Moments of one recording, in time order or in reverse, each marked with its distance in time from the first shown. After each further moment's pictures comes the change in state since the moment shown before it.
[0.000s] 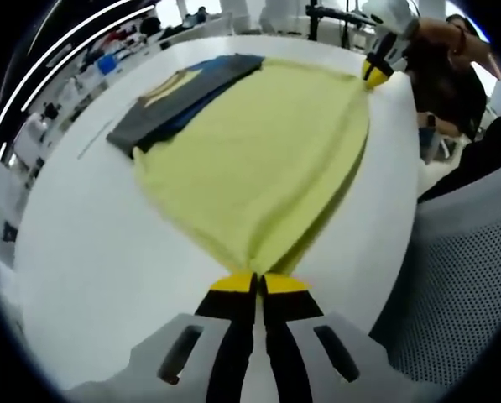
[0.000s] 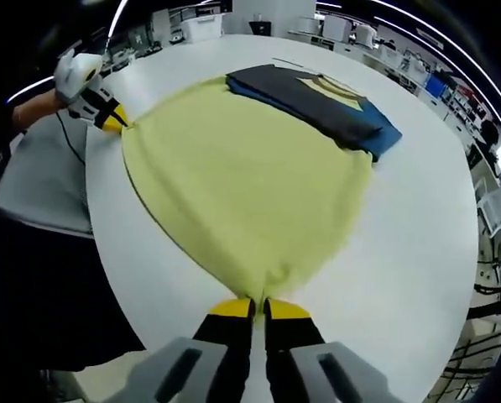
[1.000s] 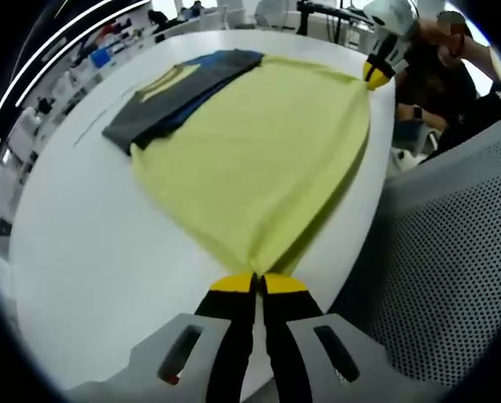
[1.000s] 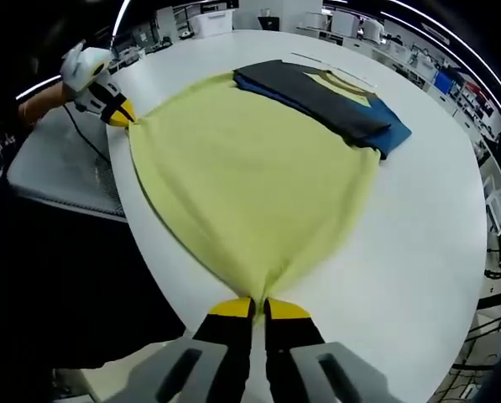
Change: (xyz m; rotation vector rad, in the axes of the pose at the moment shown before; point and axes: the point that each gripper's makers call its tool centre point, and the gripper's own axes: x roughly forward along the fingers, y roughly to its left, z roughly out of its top) left arm -0.024 -0.025 -0.028 -0.015 0.028 -0.045; right arm -0.010 0.046 -0.021 0.001 0.022 0.044
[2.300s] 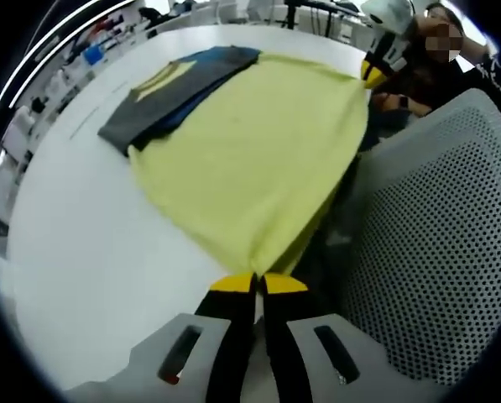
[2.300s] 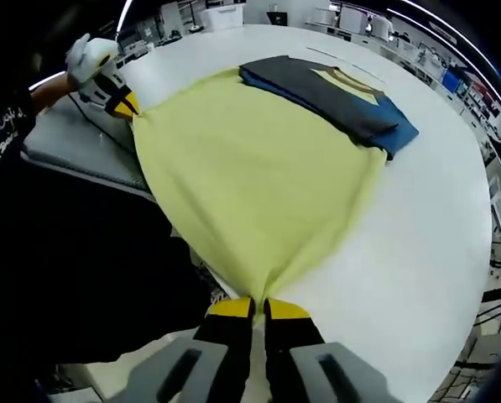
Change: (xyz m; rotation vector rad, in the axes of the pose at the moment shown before) left arm -0.025 -0.028 -0.020 -0.001 0.032 -0.029; right arm -0.012 0.038 -0.021 -0.018 0.034 0.028
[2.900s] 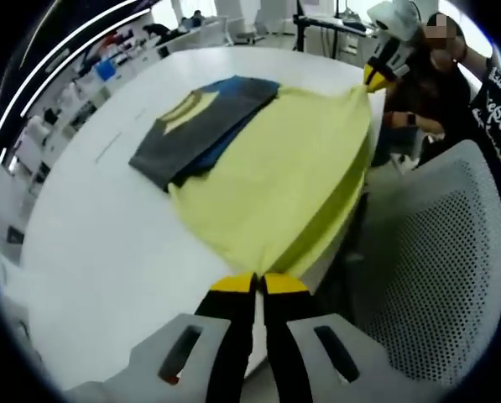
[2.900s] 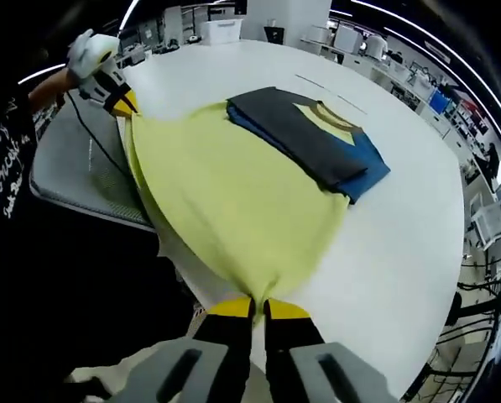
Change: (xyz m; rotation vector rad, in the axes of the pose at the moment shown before) left arm -0.040 0.033 0.043 0.030 -0.074 0.080; right arm -0.048 -0.026 0.047 -0.043 -0.080 -0.109
